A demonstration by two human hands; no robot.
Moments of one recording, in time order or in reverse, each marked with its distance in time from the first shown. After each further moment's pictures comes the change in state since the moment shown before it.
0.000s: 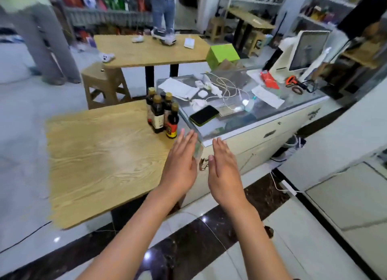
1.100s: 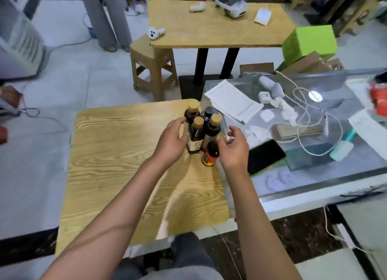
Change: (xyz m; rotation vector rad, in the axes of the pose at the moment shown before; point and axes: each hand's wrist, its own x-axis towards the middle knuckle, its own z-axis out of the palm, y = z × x) left_hand 0.254 -0.233 -0.028 -0.106 0.095 -0.573; right_hand 0.350 0.024 0.171 0.354 -0.074 0.298
